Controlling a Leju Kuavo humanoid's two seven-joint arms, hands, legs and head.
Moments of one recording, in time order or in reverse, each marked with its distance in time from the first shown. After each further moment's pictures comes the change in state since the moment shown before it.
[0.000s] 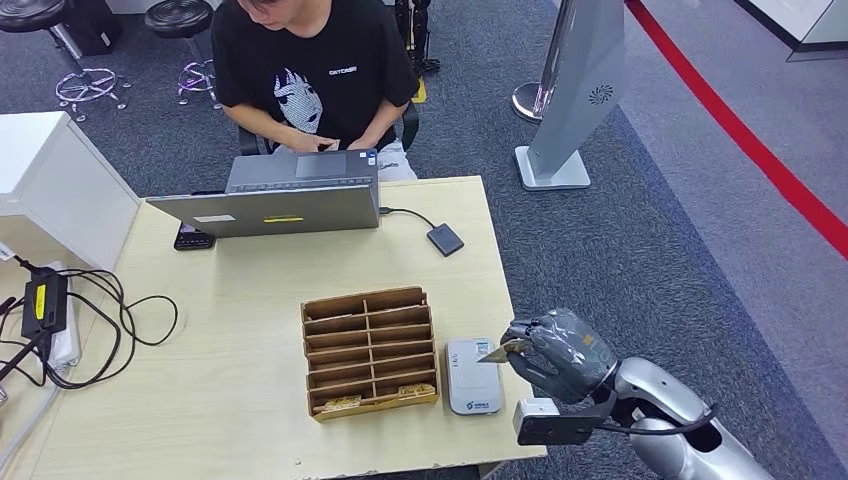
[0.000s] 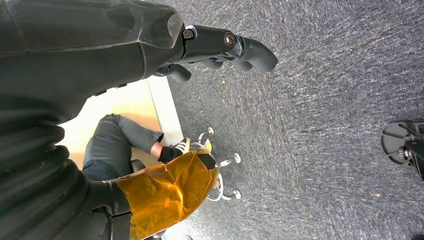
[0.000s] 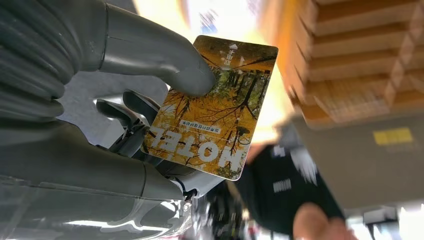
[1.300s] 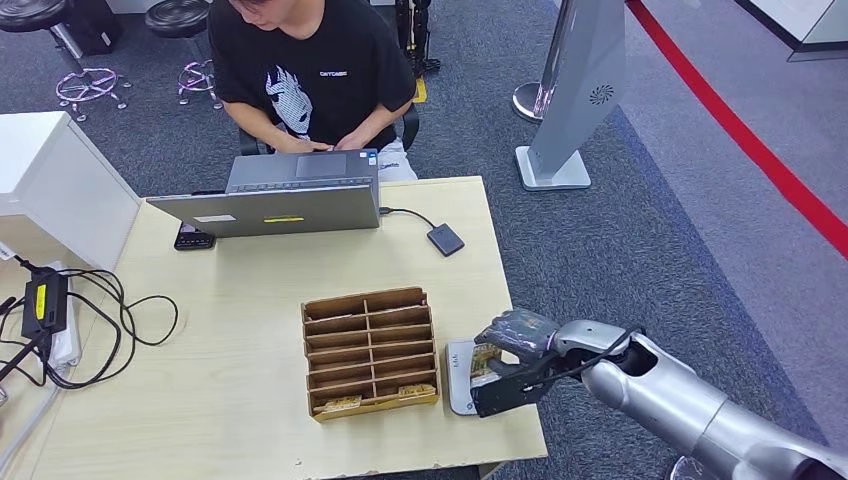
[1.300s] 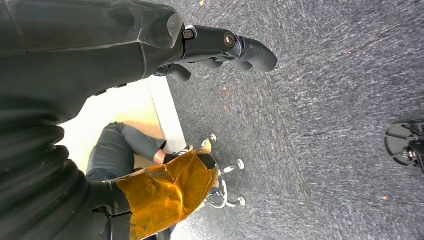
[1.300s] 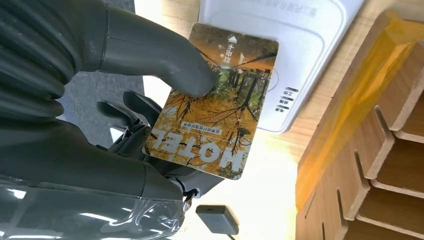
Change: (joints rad) left arm -0.009 0.000 0.000 0.000 -0.043 -0.010 0.001; right arm -0.466 0.010 0.496 0.391 -0.068 0.231 0.128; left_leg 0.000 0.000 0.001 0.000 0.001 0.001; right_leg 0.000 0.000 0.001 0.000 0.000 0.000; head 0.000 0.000
